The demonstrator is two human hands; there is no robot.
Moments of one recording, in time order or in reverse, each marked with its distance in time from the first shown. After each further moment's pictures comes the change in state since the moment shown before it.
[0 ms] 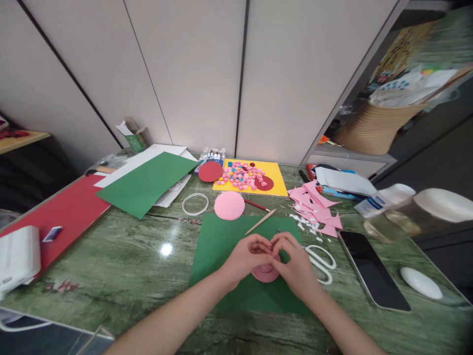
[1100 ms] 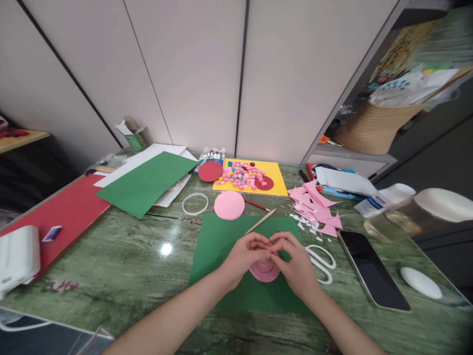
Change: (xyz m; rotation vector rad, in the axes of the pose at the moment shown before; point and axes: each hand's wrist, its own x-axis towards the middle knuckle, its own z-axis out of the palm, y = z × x) left_hand -0.001 0.000 0.000 -0.105 0.024 0.021; right_hand -0.003 0.008 0.003 0.030 0.001 0.042
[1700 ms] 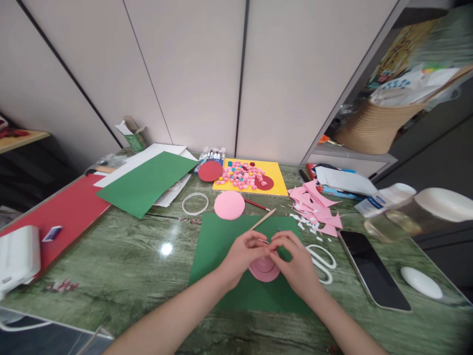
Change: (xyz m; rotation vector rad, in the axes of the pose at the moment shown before) left_hand 0.001 0.000 -0.002 -0.031 0.027 -0.001; right_hand 0.001 -0.005 -0.003 -0.021 -0.006 -0.012
